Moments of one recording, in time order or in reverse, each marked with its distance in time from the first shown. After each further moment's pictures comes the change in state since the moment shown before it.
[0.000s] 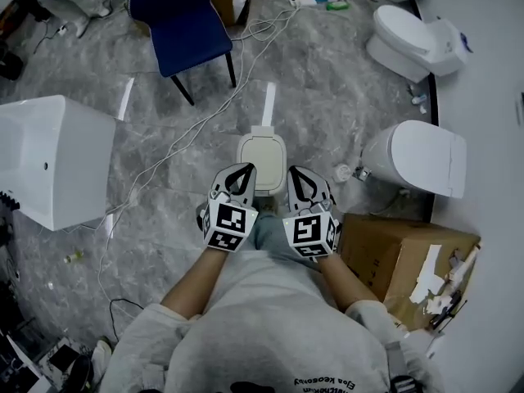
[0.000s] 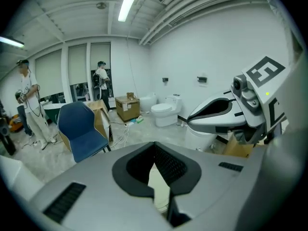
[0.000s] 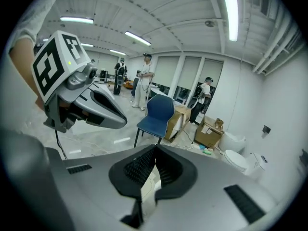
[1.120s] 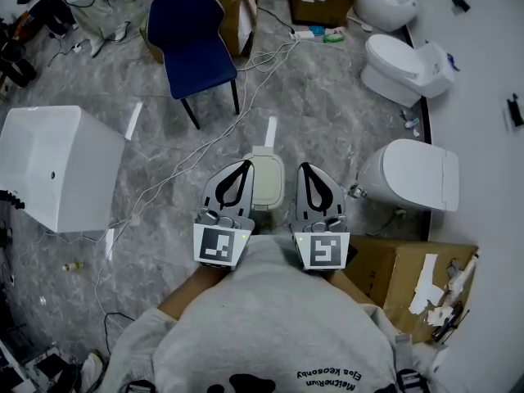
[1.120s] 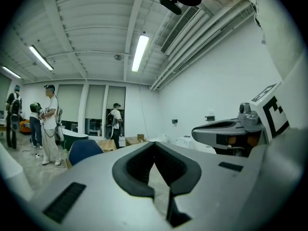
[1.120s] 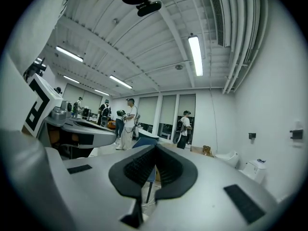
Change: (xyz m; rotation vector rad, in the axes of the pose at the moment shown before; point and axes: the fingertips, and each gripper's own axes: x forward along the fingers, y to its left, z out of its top) left arm -0.136 -0.021 0.141 -0.045 -0.608 0.158; right arm -0.140 -0.040 0.134 0.193 -0.595 -0.197
